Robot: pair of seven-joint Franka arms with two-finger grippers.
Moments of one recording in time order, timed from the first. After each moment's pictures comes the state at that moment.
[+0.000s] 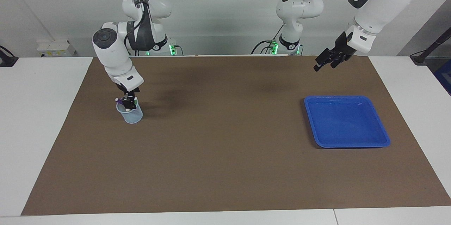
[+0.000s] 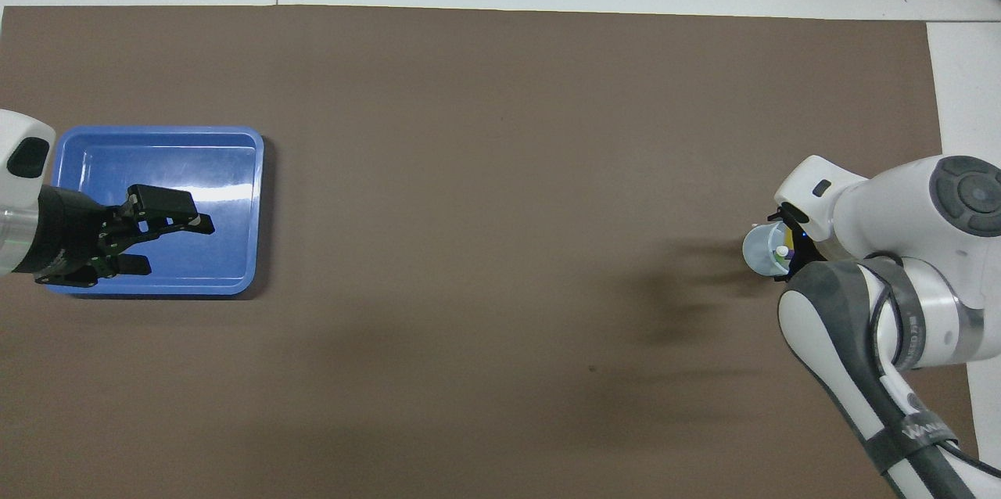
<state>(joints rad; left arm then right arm) -0.01 -0.20 -0.04 -1.98 -0.33 1.79 -0.42 -0.04 -0.03 0.07 -2.19 -0.07 2.13 -1.51</state>
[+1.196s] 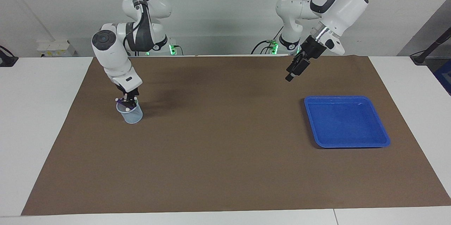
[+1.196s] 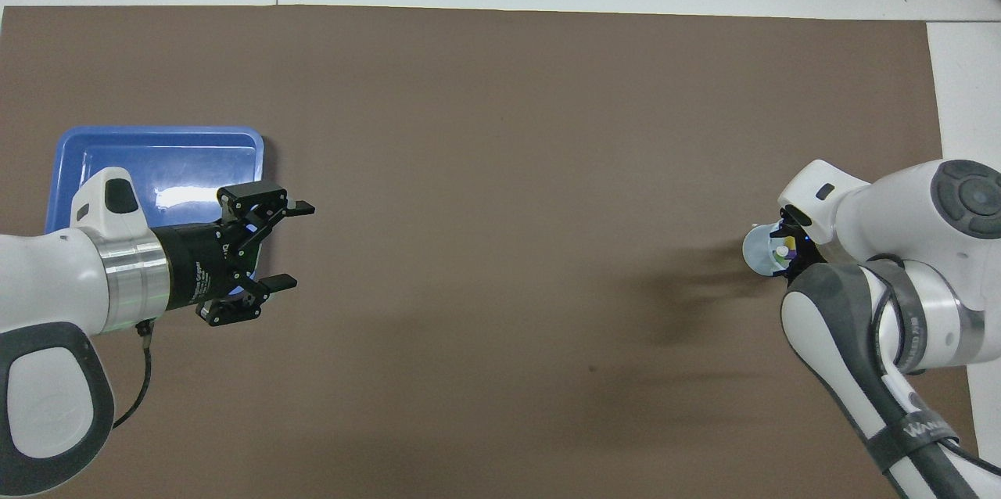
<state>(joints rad) -0.21 -0.33 -0.04 -2.30 -0.64 2.24 -0.96 -0.05 -0.03 0.07 -2.21 -0.07 2.13 -1.49</state>
